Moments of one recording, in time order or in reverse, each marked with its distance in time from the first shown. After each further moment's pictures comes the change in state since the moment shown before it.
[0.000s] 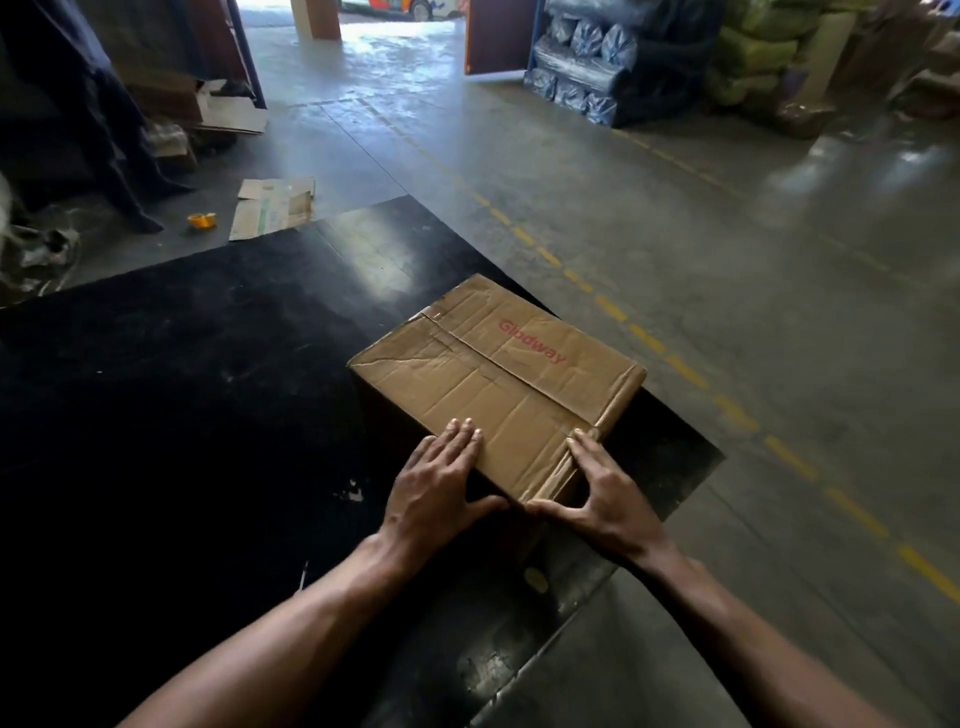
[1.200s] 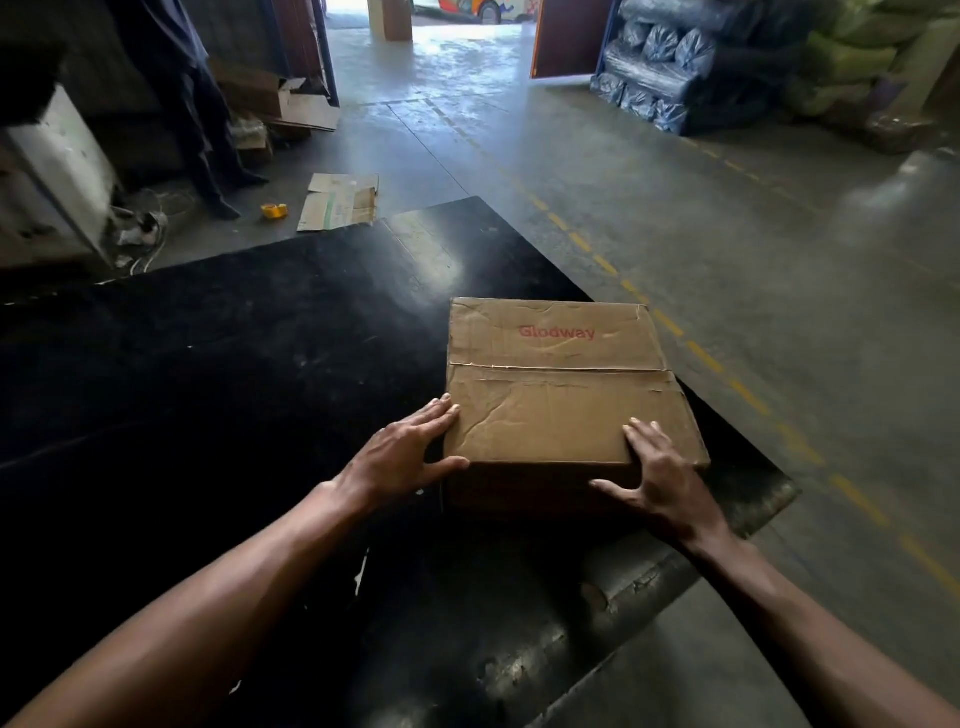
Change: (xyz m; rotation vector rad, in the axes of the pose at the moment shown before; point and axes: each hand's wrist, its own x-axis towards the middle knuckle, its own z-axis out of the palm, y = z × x) left_hand -0.010 -0.113 -0.067 -0.166 -0.179 -0.118; right_hand 0.047 -0.005 0.011 -0.264 0.020 -0.062
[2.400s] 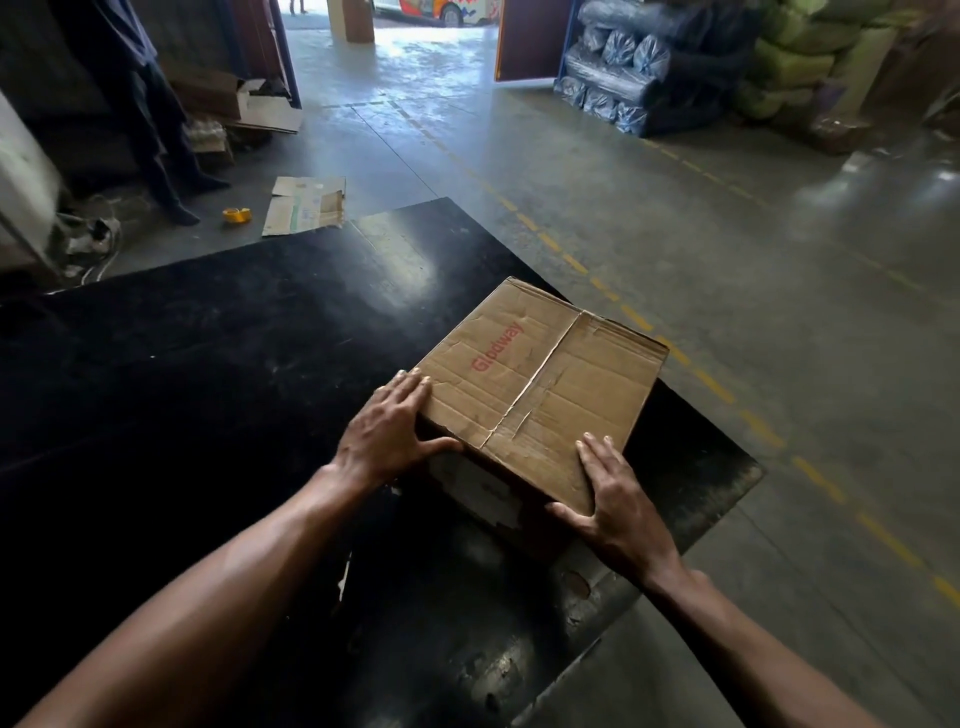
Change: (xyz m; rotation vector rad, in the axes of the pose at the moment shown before) left_hand 0.022 0.006 -0.001 0.168 0.108 -0.129; right_hand -0.040 -0.036 0.023 0.046 0.032 -0.048
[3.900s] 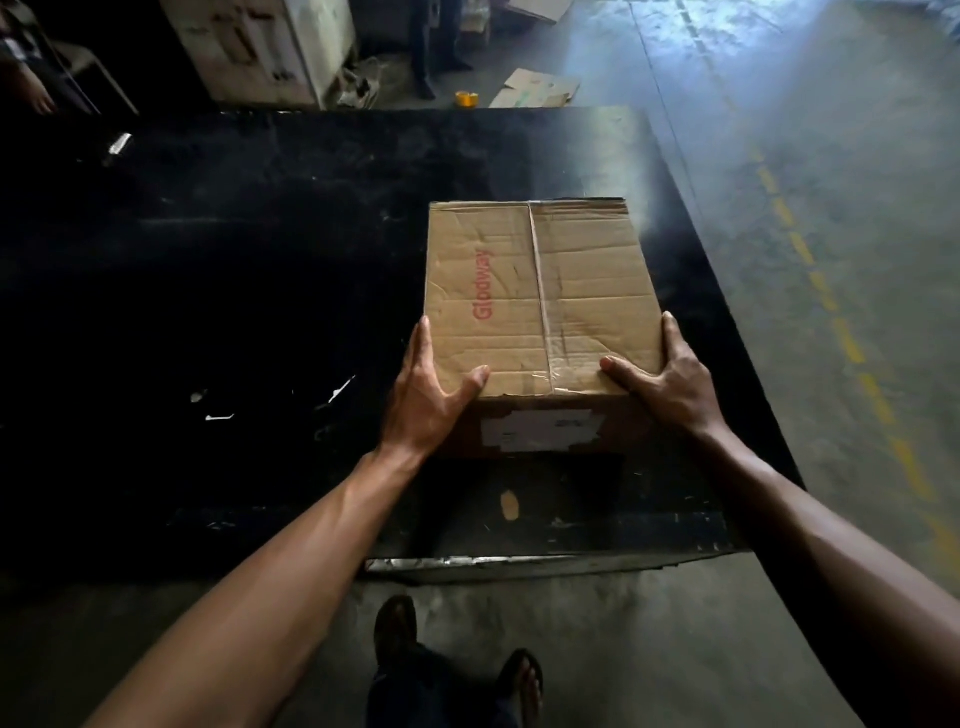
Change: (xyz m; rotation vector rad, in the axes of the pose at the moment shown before) left_hand -0.072 0.194 0.086 -0.403 0.481 -0.719; right_hand 0.126 0.151 -0.042 0.418 -0.224 -0.120
